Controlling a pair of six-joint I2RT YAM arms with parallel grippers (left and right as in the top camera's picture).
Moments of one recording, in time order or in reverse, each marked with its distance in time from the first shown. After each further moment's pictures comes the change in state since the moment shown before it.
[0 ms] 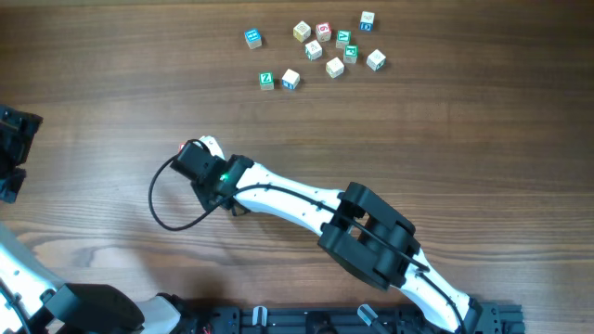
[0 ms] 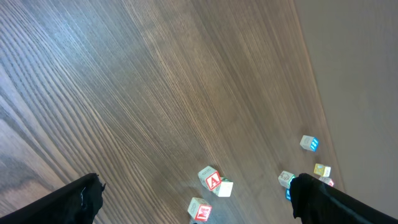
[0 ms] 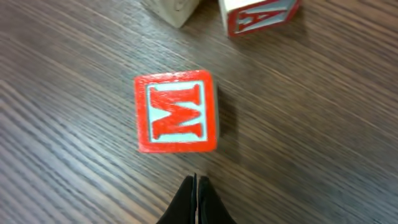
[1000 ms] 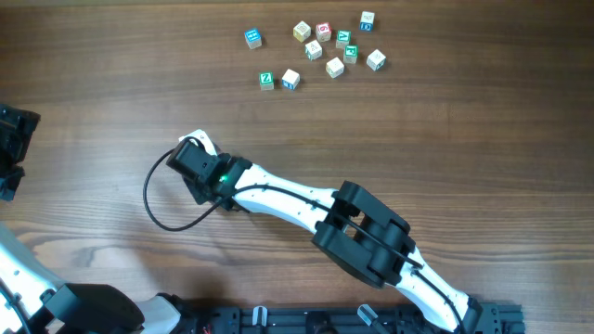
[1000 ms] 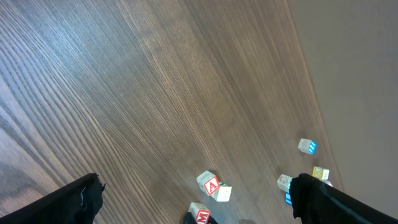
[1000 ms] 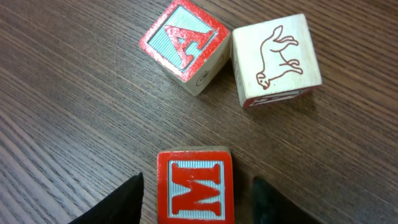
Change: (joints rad) left arm 0.000 0.000 0.000 0.023 0.003 0.000; right arm 0.000 0.031 0.000 0.159 0.052 -0.049
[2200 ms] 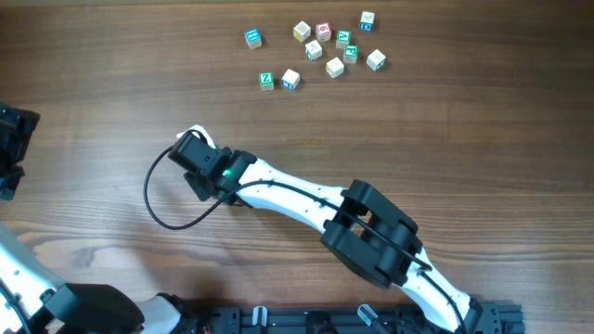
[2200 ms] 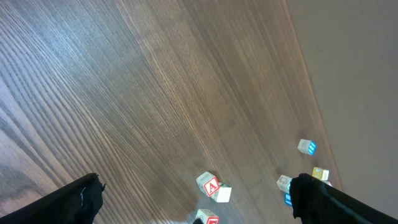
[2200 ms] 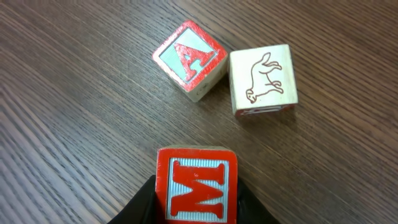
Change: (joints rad) left arm 0.000 0.000 0.000 0.004 0.000 0.000; right arm -0.017 -0.038 0.004 -0.029 -0.024 -0.090
